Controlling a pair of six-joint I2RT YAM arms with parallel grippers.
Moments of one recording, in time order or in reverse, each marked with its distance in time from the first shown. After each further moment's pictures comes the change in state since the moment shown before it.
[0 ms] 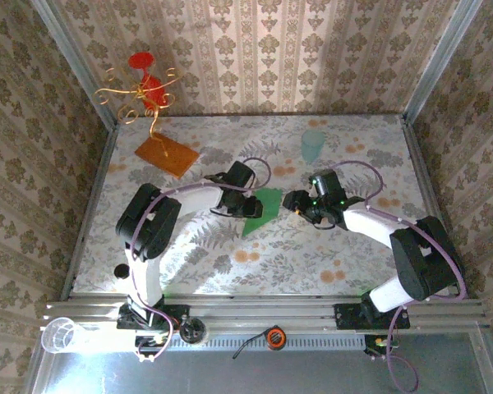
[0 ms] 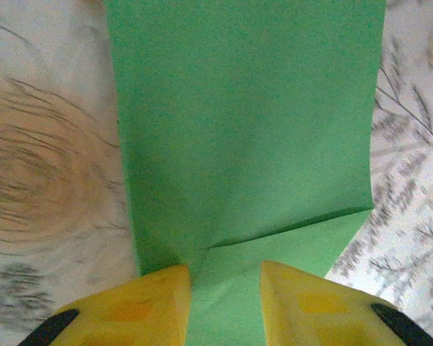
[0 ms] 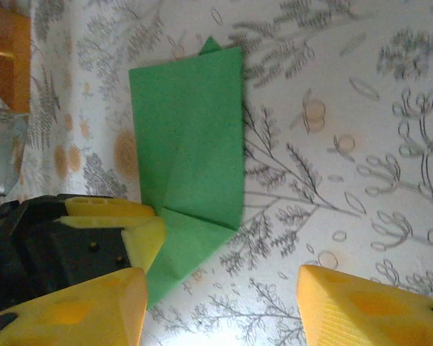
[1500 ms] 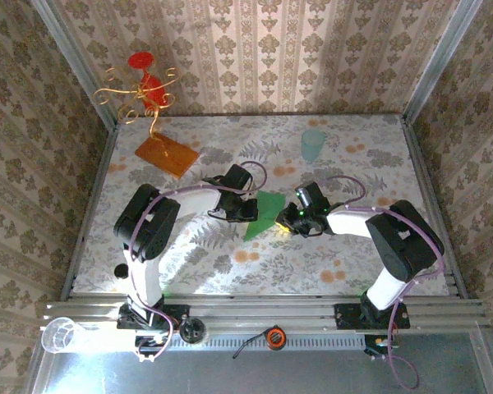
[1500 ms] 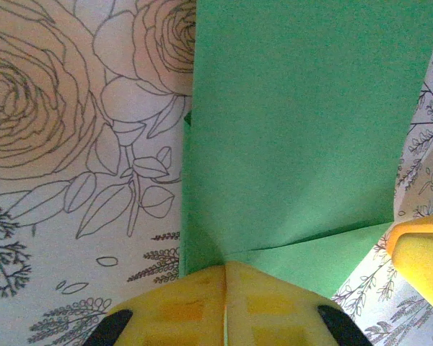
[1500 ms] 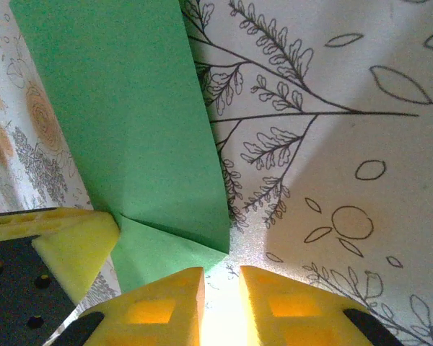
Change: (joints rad) left arm 0.019 -0.009 -0.040 0.005 0.039 -0.088; right arm 0.108 0.171 -0.011 0.094 -0.016 0.231
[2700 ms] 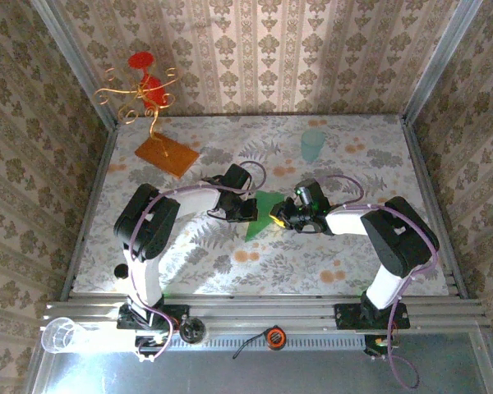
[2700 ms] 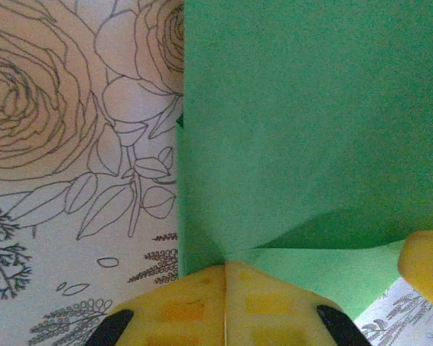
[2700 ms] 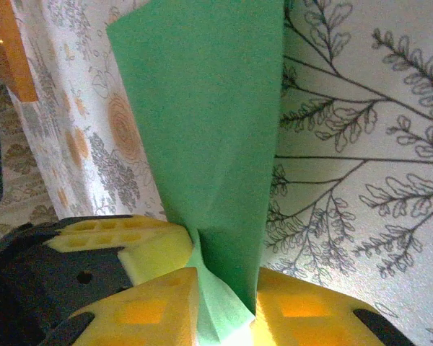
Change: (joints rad) left arm 0.009 0.002 0.000 0.000 0.017 0.000; right arm -0.019 0.041 -0.018 0.217 -0.079 0.064
